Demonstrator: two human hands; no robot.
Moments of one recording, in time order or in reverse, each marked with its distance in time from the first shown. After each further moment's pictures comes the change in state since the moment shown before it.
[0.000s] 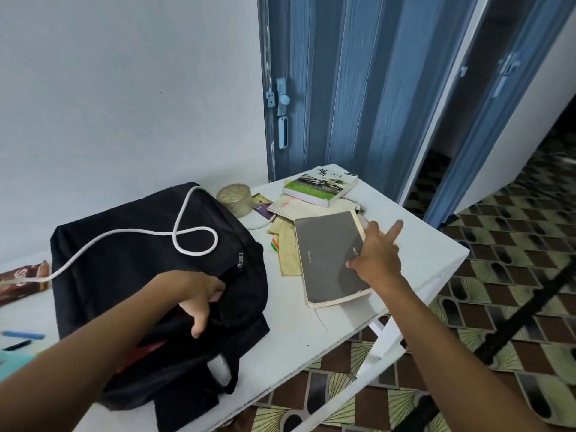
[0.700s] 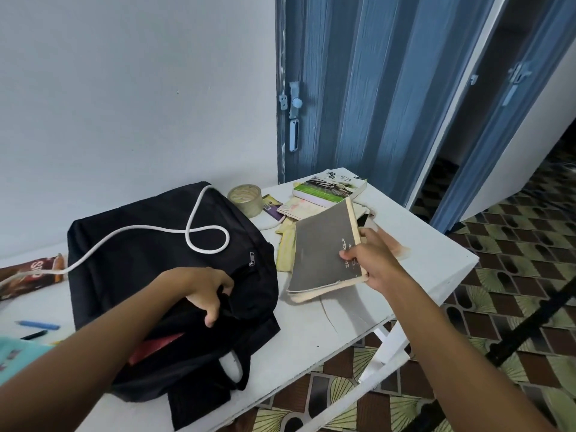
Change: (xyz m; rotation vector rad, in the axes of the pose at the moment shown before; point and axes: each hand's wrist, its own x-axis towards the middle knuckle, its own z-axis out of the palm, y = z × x) left_hand 0.008 -0.017 0.003 -0.136 0.074 0.072; right_hand -0.013 -0.026 -0.010 1.009 -0.368 0.195
